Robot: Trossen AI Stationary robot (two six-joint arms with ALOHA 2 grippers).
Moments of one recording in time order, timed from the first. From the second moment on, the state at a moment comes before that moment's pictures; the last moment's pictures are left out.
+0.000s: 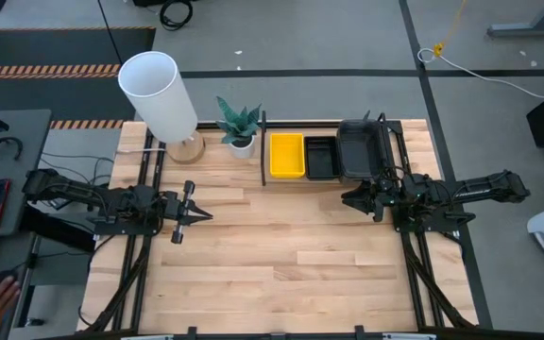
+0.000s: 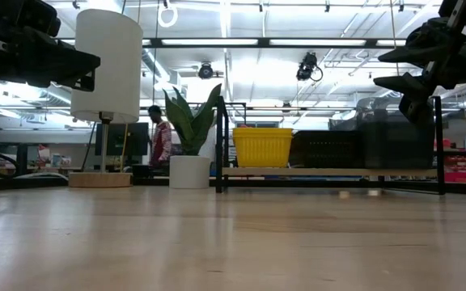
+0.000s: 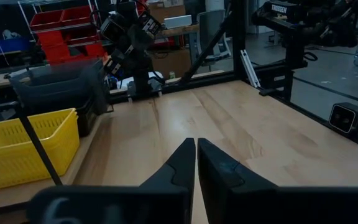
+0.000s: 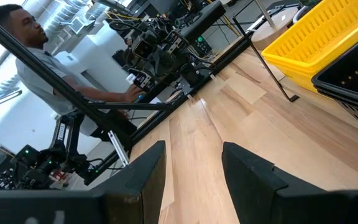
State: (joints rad) left arm -0.17 0.40 0.01 0.37 -0.02 0.14; right arm 0.06 0.25 0.06 0.14 0.08 0.73
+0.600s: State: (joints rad) left arm -0.17 0.40 0.01 0.37 -0.02 0.14; right arm 0.06 0.25 0.06 0.14 0.08 0.73
